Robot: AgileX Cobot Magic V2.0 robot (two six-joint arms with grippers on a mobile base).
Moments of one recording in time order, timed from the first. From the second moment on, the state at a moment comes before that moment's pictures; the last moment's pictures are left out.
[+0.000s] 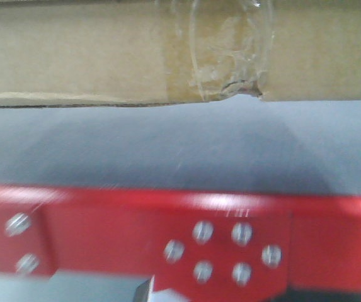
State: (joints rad) left arm -0.58 1.41 -1.73 0.43 1.20 -0.44; right arm 0.33 1.18 -1.55 0.10 1.13 0.03
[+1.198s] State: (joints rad) left arm -0.58 1.45 -1.73 0.47 1.11 -0.44; right arm 0.33 1.18 -1.55 0.07 1.05 0.03
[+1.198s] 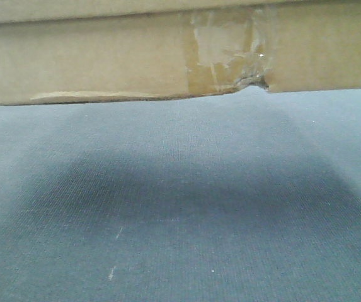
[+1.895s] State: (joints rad) left arm -0.58 1.45 -1.73 0.47 1.11 -0.44; right arm 0.33 1.18 -1.55 0.07 1.05 0.03
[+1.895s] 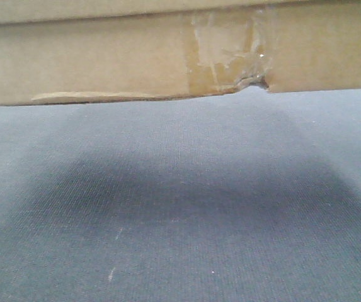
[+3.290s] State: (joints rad) left arm -0.31 1.56 -1.39 0.32 0.69 -0.36; right arm 0.34 1.67 -1.55 0.13 0.90 0.03
